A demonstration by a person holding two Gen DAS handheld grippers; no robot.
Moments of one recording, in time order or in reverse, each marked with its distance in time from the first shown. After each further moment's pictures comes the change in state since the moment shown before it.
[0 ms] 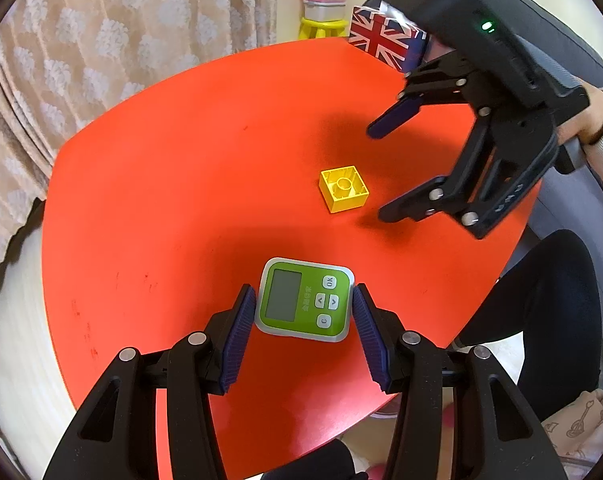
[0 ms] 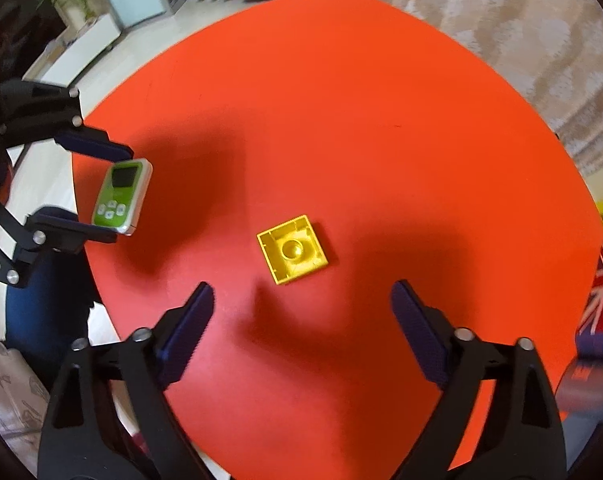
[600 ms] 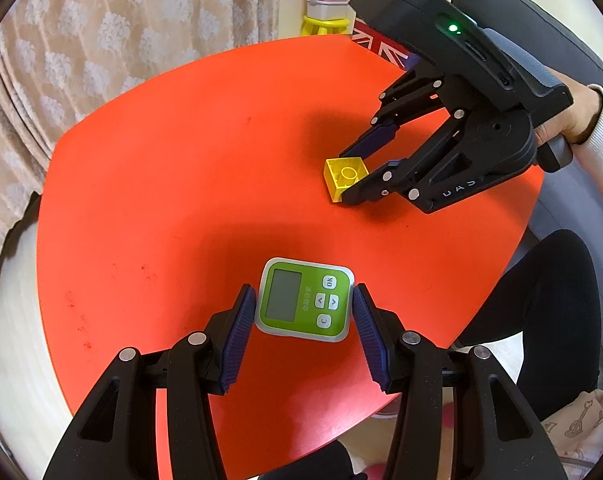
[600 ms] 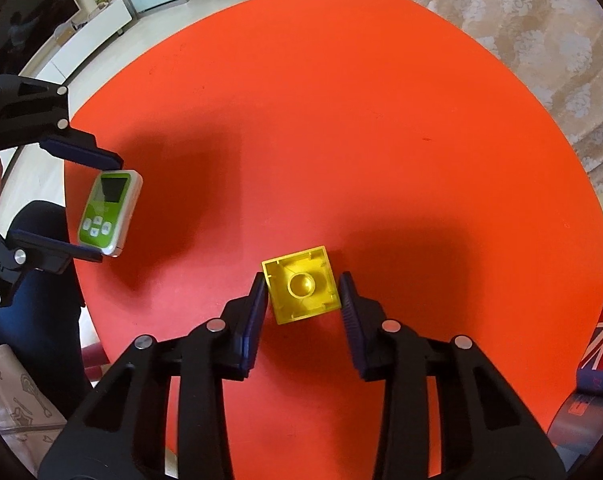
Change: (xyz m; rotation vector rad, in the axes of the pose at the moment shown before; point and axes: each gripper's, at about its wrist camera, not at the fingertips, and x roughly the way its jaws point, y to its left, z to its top) left arm 0.005 0.006 -0.004 -0.017 -0.003 -0.010; right arm 0.012 -0.001 0.013 -0.010 -0.015 -0.003
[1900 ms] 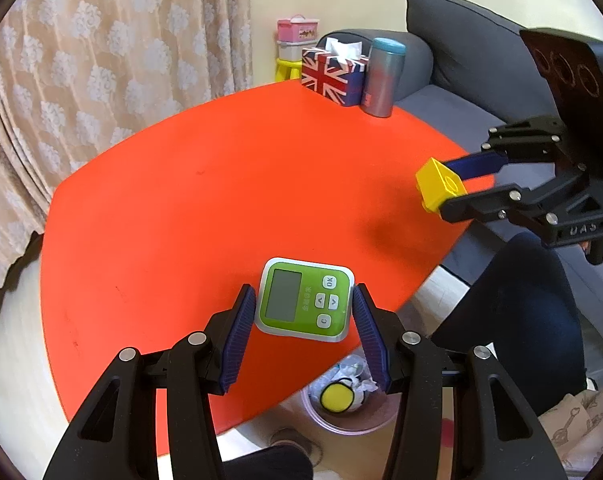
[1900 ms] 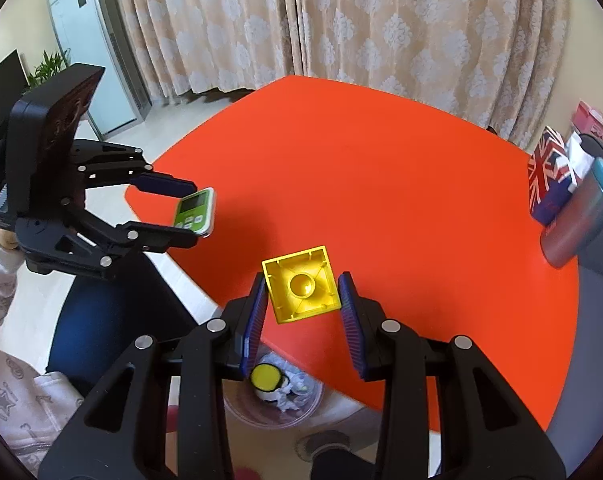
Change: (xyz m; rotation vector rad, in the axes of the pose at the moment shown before) left arm -0.050 -0.073 -0.025 0.082 -0.155 -0.014; right arm -0.128 0.066 -0.152 0.308 -0.379 -0.079
